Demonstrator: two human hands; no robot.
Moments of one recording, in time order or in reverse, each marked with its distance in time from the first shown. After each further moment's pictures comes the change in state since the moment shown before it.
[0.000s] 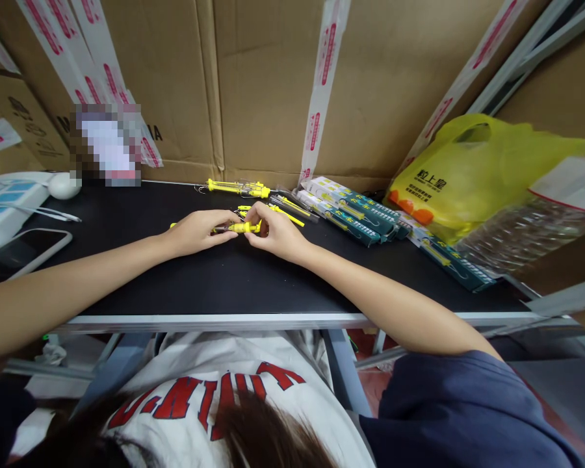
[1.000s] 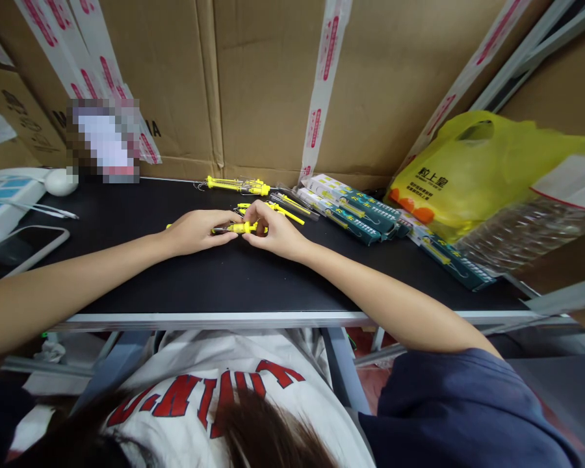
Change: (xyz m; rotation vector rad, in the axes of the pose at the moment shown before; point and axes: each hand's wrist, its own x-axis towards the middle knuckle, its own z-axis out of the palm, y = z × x) left_hand -0.003 0.002 0.001 0.049 -0.042 -0.039; right_hand 0.000 0.007 0.004 0.188 -0.059 0.017
